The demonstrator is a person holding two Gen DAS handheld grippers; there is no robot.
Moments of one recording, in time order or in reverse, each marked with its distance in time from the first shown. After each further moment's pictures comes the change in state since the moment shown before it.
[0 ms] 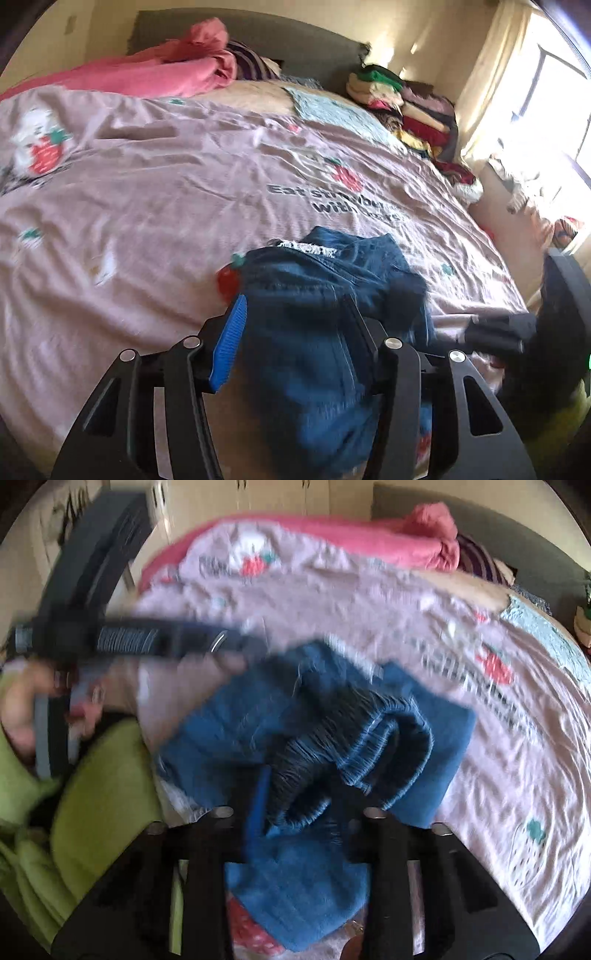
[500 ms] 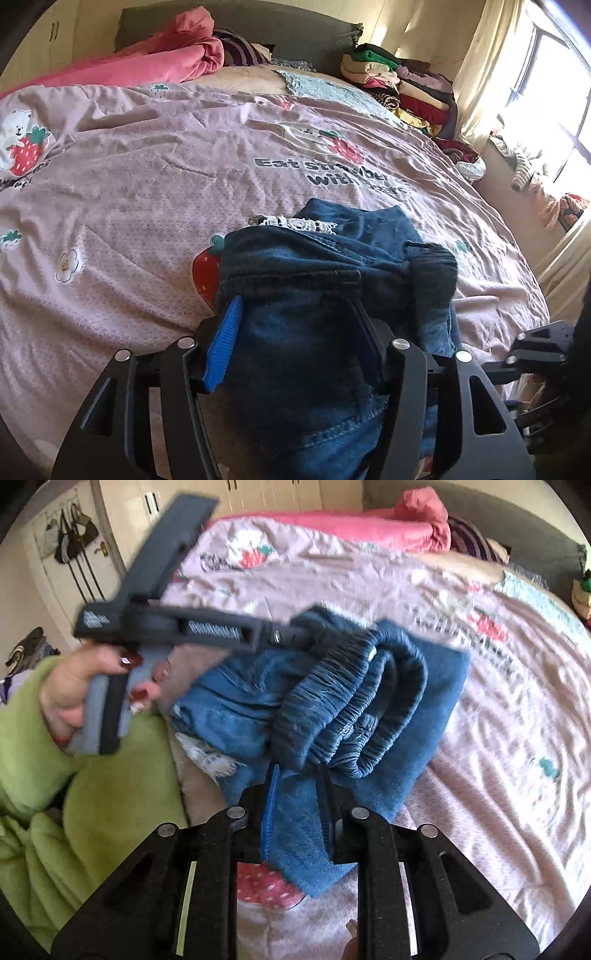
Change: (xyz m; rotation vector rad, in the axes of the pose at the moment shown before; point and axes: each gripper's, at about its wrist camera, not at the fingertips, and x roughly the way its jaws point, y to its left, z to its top) left arm 0.027 -0.007 -0.012 0.041 0.041 0.009; right arm -0.035 0.004 -0.031 0.064 -0.060 0.037
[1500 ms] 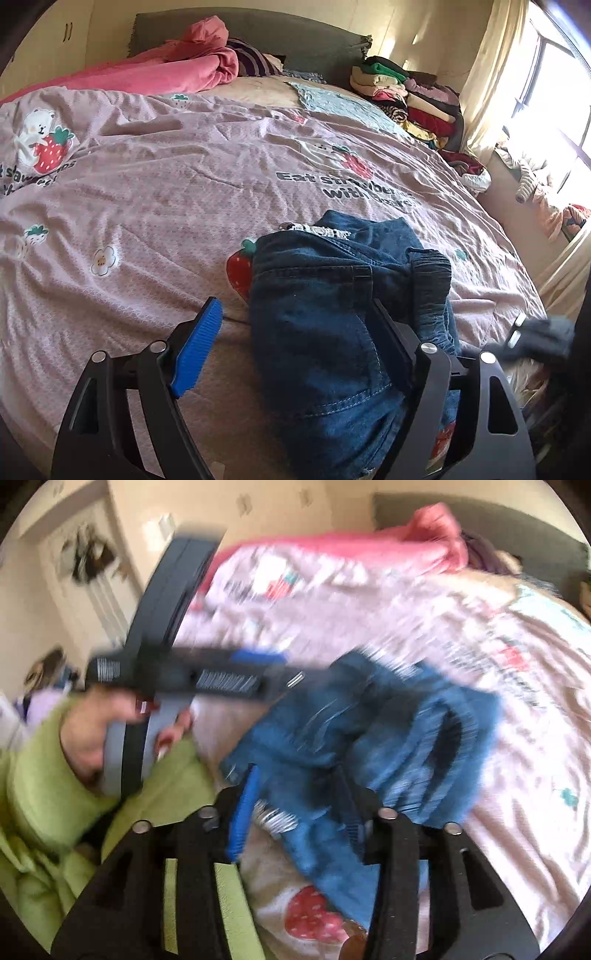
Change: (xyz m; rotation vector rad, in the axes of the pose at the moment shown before) left arm -0.028 0.017 -0.003 -0.030 -0.041 0.028; right arm -0.013 0.004 0.025 0.076 -0.118 0.036
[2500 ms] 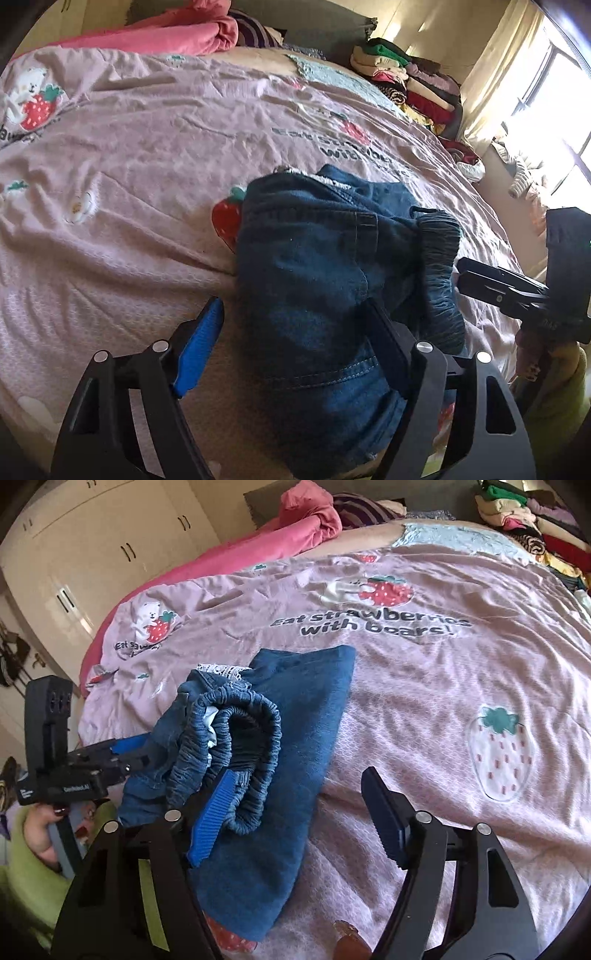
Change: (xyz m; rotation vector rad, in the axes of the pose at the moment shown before) left arm 0.024 0.005 -0.023 -0.054 0.111 -0.066; right arm 0.024 -0.097 -0.018 0.352 0.042 -0.141
